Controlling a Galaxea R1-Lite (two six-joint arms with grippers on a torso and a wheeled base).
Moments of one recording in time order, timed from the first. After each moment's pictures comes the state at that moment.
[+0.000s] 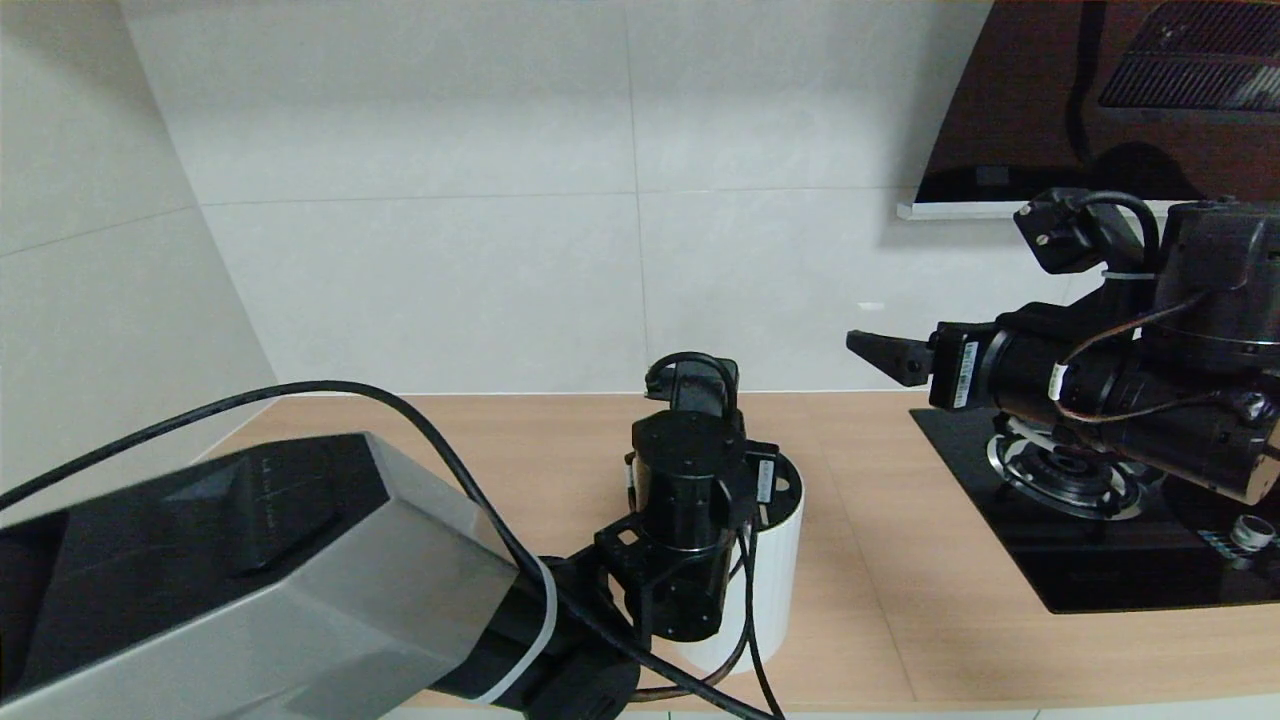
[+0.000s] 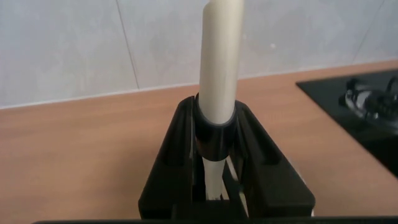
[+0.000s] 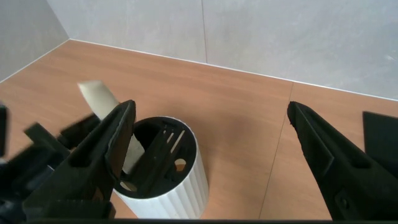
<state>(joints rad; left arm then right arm) -0.88 2.18 -1.03 -1.10 0.67 -0.08 0.51 1.55 -0.89 -0.54 -0.09 0.12</state>
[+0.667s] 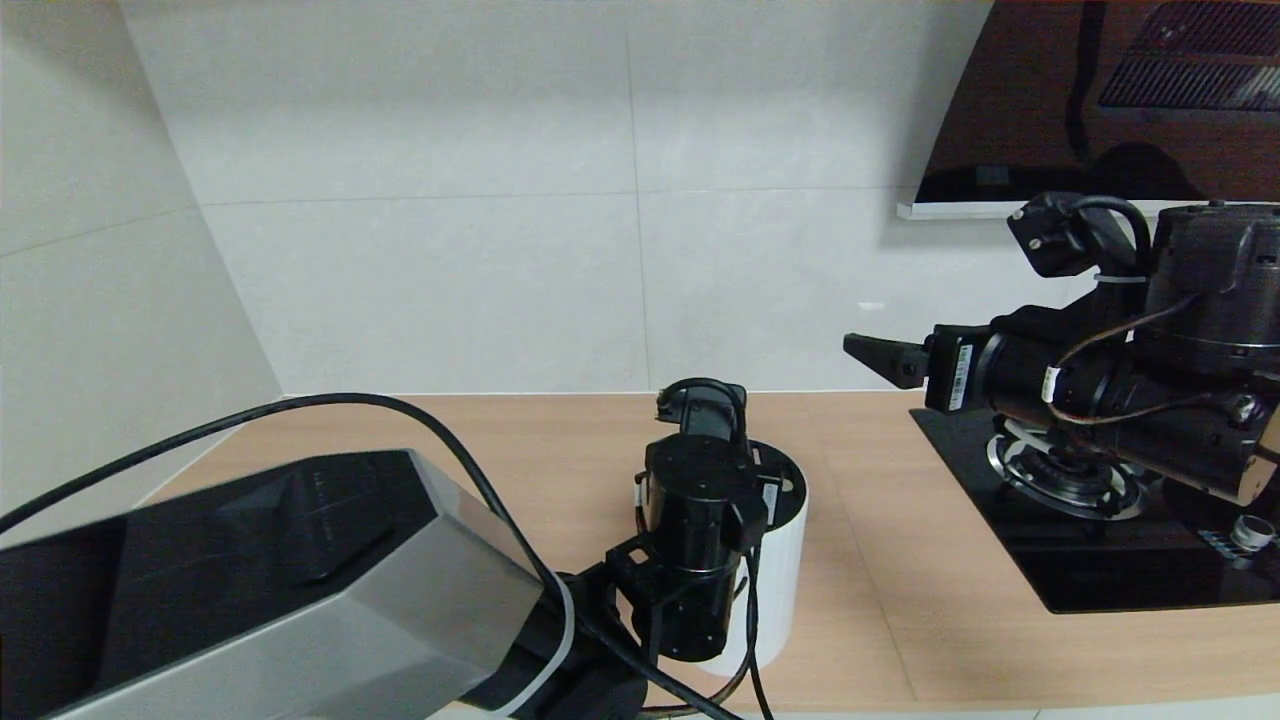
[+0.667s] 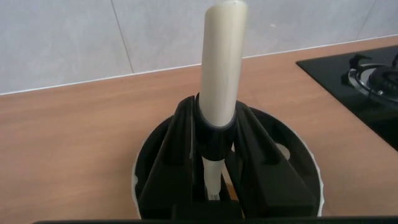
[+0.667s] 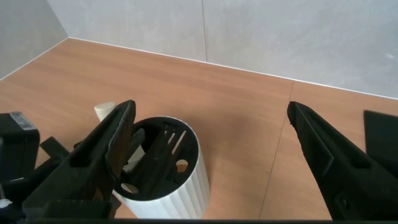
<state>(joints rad) -0.89 2.22 -1.01 -1.10 0.67 -0.08 0.52 1.56 -0.89 -0.55 -0.09 0.11</state>
